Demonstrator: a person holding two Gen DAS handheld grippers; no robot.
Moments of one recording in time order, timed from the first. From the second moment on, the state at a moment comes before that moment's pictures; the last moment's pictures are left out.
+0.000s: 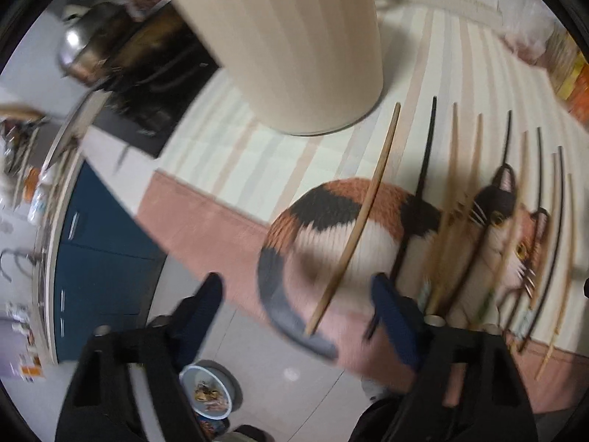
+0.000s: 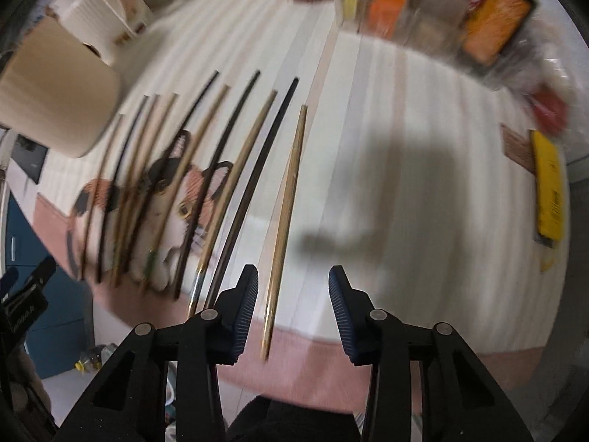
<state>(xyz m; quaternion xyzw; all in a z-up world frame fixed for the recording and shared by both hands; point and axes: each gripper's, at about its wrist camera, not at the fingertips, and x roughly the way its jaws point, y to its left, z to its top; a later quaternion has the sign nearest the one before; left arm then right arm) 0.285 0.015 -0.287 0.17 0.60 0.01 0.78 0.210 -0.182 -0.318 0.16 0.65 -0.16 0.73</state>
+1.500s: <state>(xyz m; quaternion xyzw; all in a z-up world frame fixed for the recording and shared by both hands) 0.334 0.030 -0.342 0.12 0.68 -0.07 0.72 0.258 -0.174 -0.356 0.12 0.75 -0.19 0.62</state>
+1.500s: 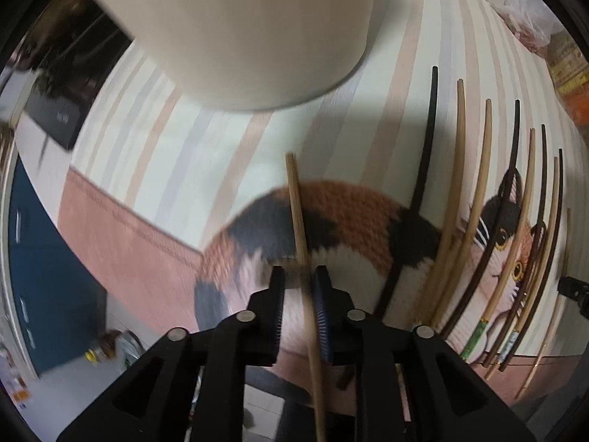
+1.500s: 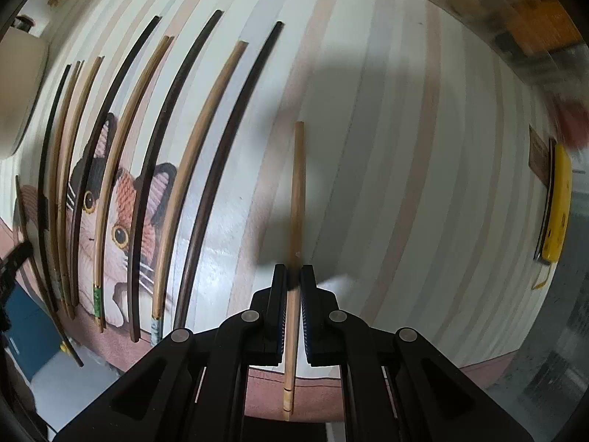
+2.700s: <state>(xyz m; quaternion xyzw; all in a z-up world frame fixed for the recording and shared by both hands) 0.298 0.047 -0.185 0.01 0.54 0.01 0.84 0.268 -0.139 -0.226 0.12 0.59 -0.14 0.78</state>
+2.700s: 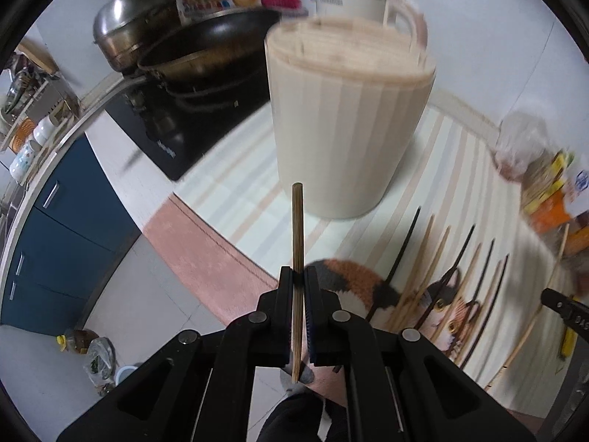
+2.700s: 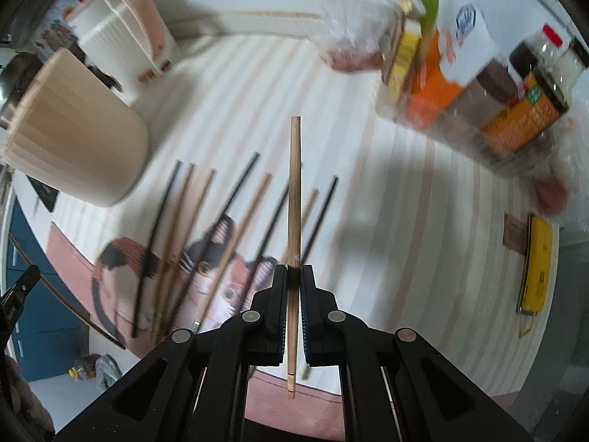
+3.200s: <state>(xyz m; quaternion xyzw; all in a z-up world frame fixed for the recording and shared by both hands) 0.295 0.042 -0.078 -0.04 0.44 0.00 0.90 0.299 -0.122 -0.165 0.12 0.52 -0.08 0.84</state>
